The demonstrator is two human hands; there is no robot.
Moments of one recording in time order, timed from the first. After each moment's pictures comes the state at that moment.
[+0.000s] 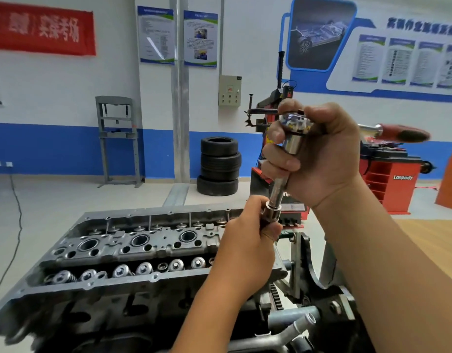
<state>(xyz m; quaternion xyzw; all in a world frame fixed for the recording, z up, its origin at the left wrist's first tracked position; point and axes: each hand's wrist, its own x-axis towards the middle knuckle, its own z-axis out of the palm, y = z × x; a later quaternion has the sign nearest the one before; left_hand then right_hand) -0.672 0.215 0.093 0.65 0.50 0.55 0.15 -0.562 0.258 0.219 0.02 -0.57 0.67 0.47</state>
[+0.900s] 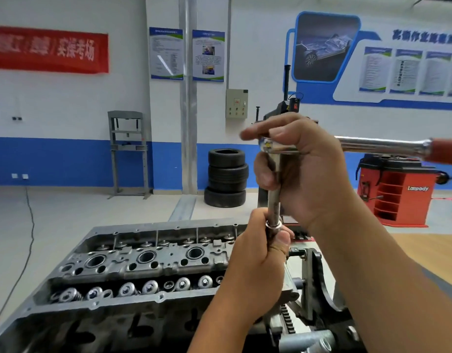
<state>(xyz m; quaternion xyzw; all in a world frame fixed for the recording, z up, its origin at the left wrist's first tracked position) -0.673 0.211 0.096 0.66 0.45 0.59 0.16 -0.586 0.249 0.218 0.02 -0.64 0.55 0.54</state>
